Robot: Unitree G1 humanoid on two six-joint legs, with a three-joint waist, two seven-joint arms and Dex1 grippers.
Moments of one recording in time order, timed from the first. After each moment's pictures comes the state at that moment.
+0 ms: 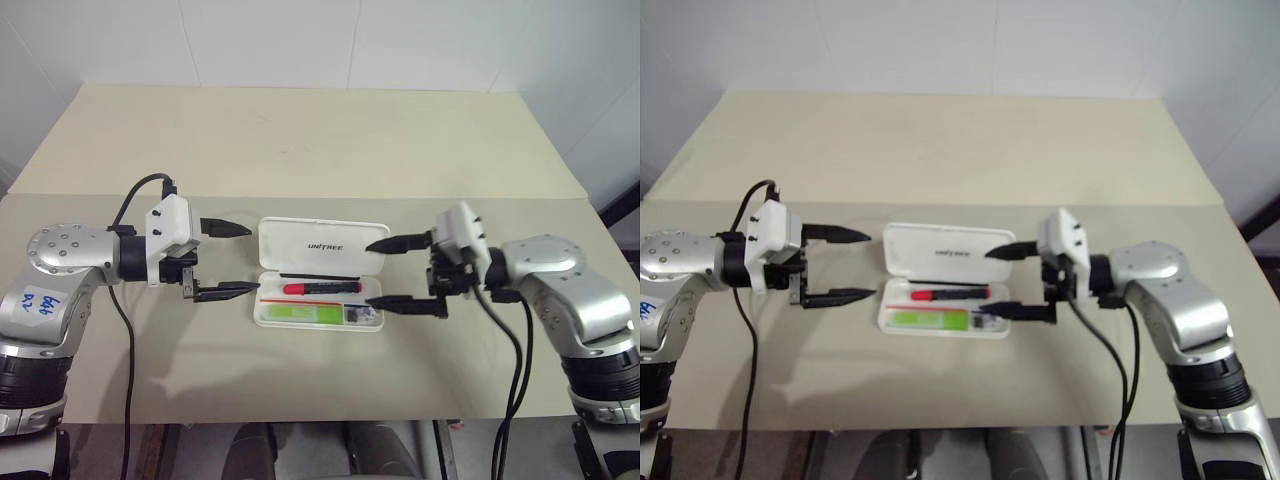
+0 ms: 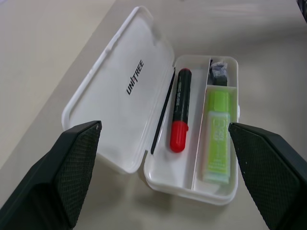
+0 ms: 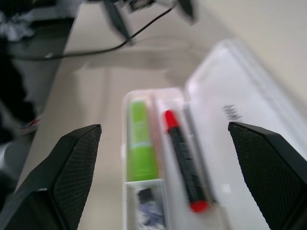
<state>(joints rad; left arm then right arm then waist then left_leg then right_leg) -0.44 0.88 0.11 -0.19 -0.43 0.39 -1.15 -0.48 -0.71 -0.04 -0.28 0.56 0.55 1.17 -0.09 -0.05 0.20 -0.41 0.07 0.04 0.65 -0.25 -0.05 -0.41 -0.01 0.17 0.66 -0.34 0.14</state>
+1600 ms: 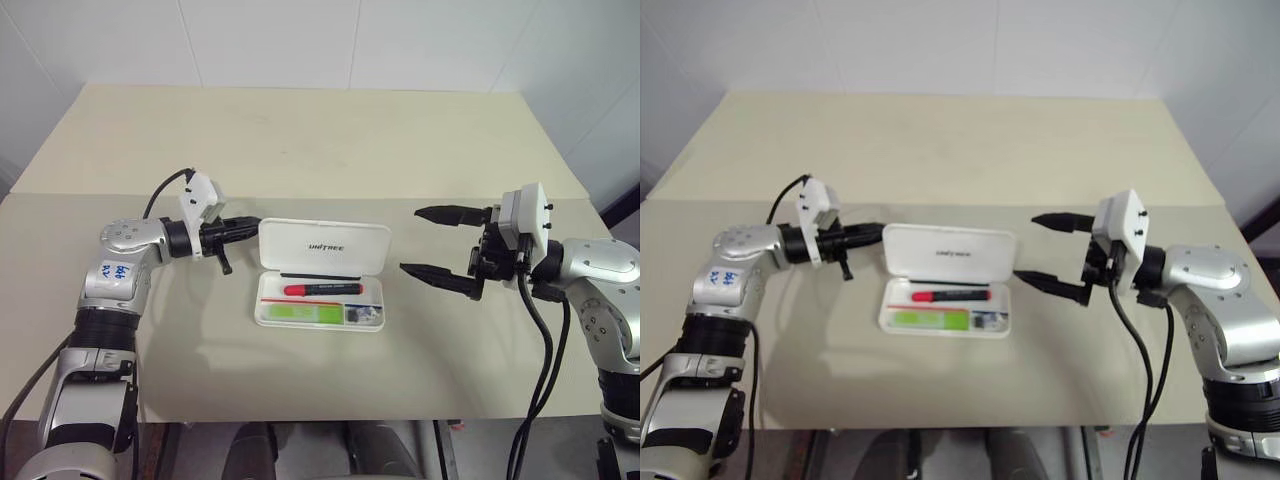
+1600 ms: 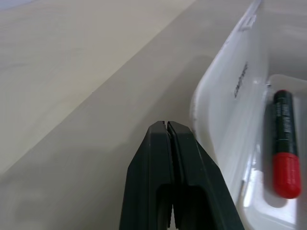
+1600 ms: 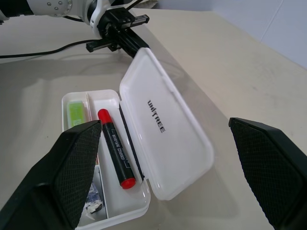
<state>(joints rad) -0.67 0.63 0.01 0.33 -0.31 0.24 -1.05 -0.38 -0.76 -0.16 -0.31 0.56 0.42 1.07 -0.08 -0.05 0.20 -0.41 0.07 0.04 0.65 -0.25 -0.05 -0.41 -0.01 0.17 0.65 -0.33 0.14</state>
